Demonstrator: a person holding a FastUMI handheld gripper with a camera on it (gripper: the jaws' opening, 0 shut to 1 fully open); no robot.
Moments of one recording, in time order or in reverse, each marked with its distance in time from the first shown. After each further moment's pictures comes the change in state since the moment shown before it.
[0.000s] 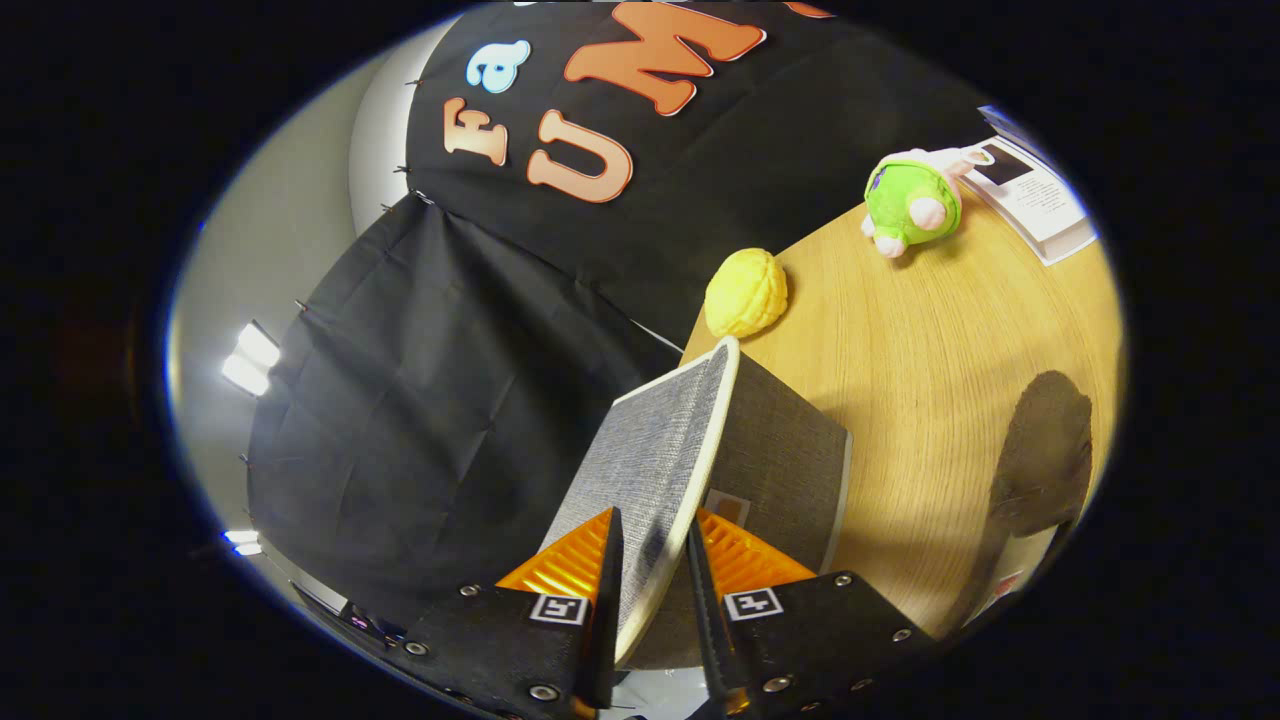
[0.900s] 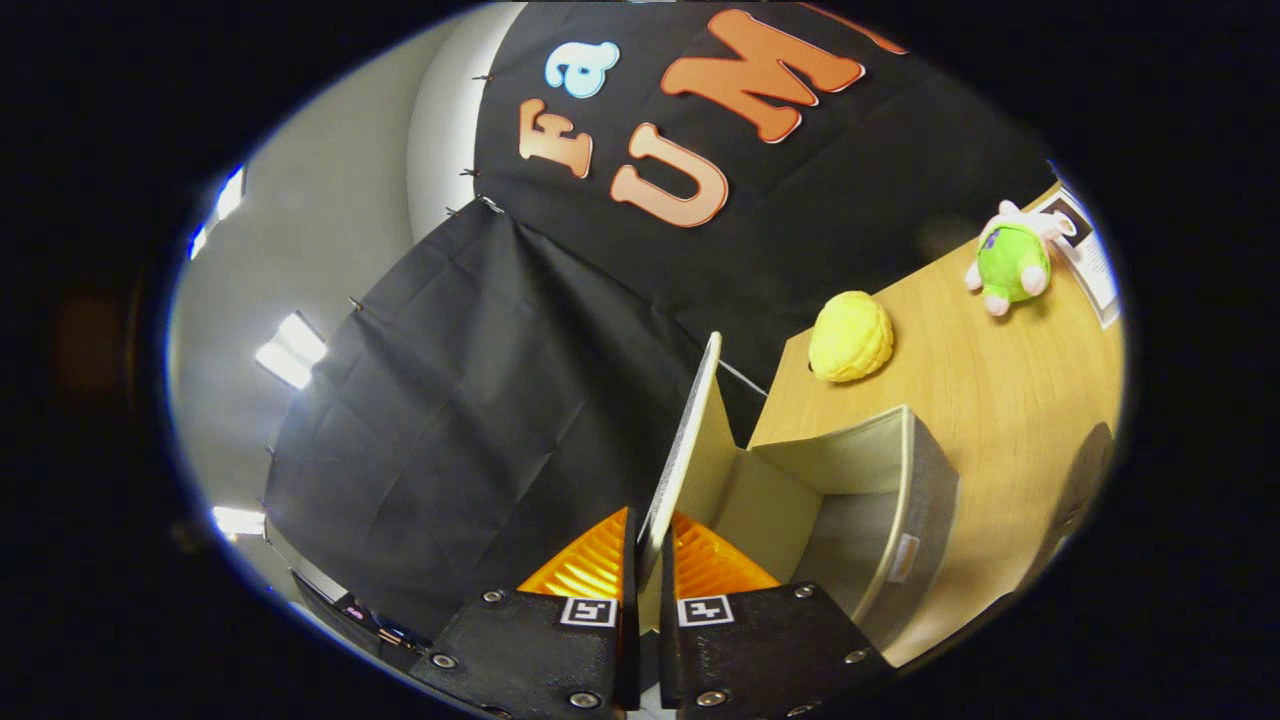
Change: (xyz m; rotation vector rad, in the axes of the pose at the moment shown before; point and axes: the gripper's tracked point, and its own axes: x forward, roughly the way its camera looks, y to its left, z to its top) arm 0.015 0.145 0.034 -0.075 -0.090 0.166
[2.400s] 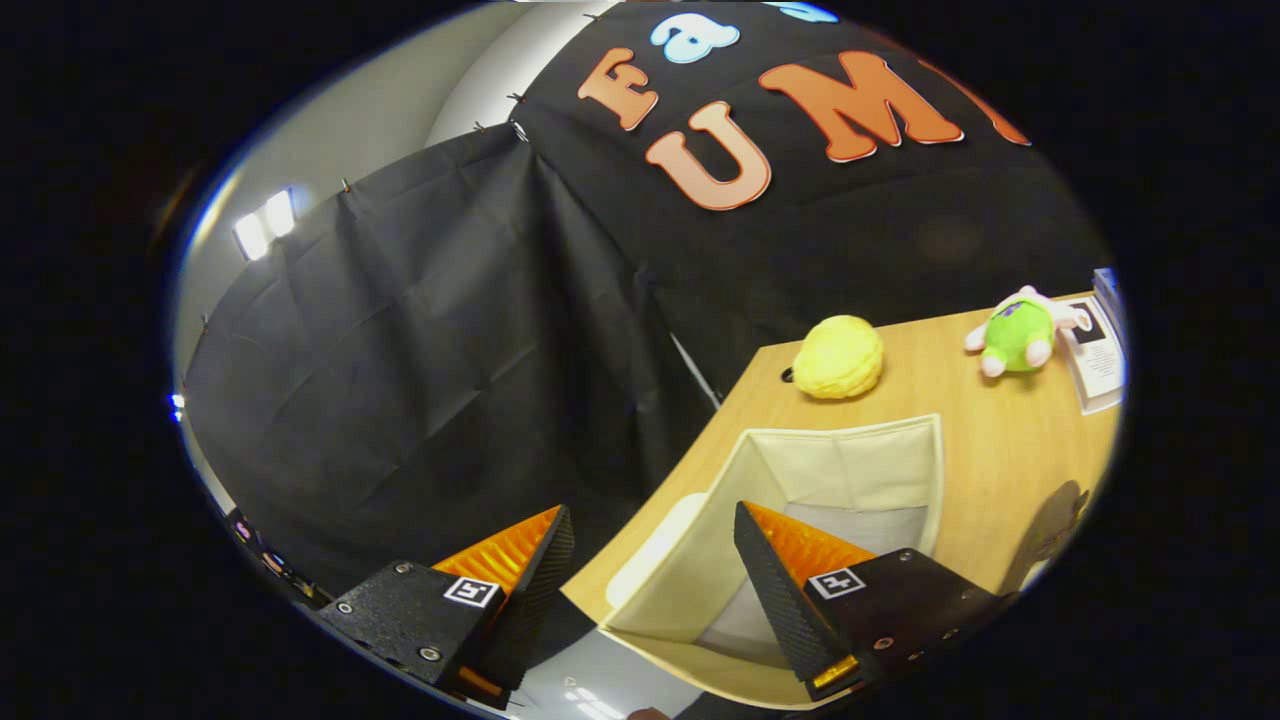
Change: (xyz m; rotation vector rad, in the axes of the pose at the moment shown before) arm 0.027 -0.025 -0.036 -0.329 0.027 -0.269
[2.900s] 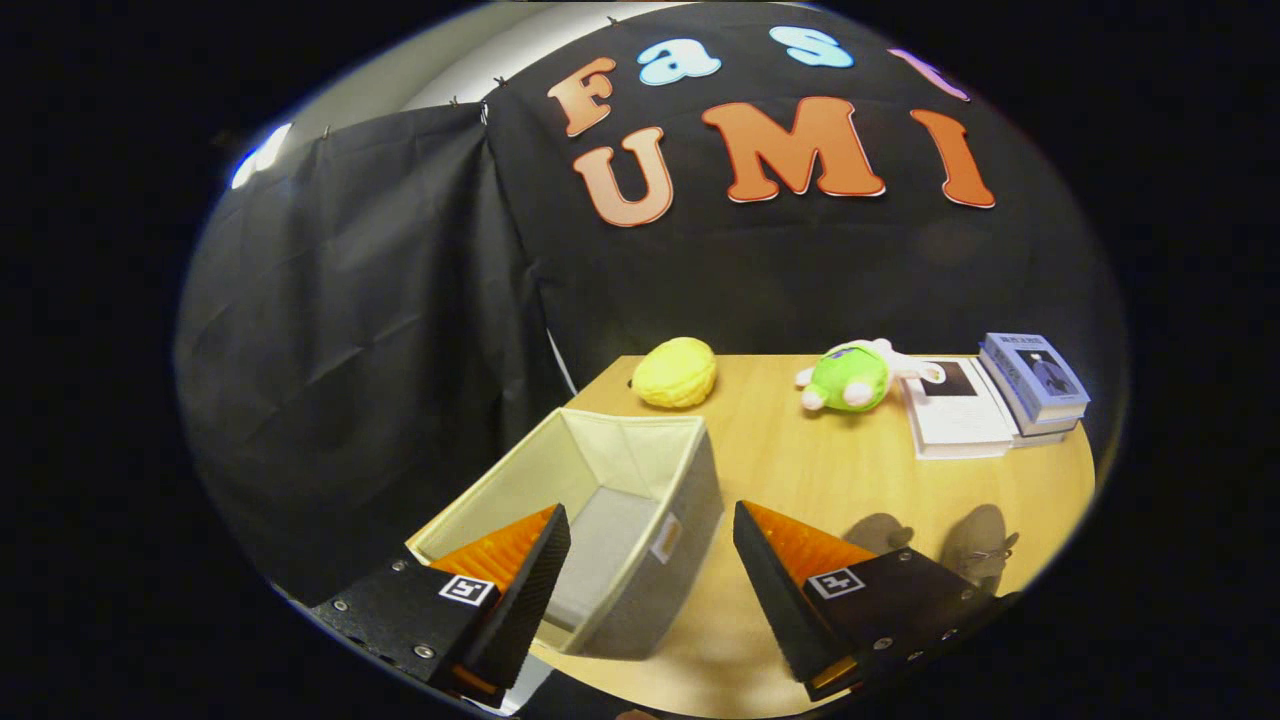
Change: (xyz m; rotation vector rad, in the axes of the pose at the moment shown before) arm -0.087 -0.132 -0.013 -0.161 -0.018 -0.332
